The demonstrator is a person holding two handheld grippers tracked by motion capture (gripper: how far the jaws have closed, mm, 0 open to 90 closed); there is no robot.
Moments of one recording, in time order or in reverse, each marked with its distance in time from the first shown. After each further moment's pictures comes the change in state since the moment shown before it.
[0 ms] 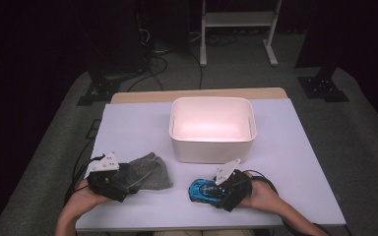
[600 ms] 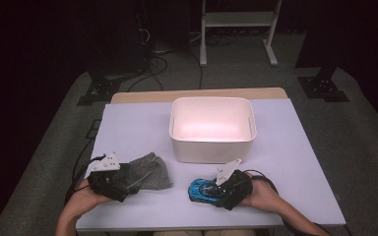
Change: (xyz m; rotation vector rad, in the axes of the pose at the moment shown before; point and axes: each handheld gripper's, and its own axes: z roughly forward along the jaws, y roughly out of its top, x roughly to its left) left arm 0.000 0.000 0.002 0.009 -0.002 0.002; right arm 0.001 0.001 -0.002 0.003 0.014 -0.010
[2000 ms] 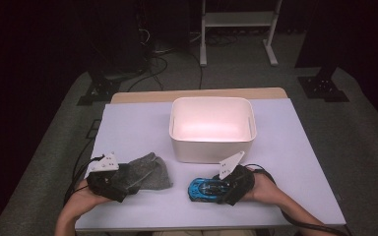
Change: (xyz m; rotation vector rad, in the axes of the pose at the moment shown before) left arm 0.000 -0.002 -0.002 -0.009 -0.005 -0.007; right arm -0.014 0.001 -0.010 -0.059 0.092 0.008
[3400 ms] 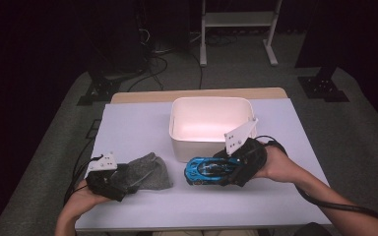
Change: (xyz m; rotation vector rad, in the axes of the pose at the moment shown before) left arm 0.005 -0.006 0.001 -0.015 -0.002 -0.032; right arm 0.013 0.084 -0.104 -0.049 0.018 -0.091
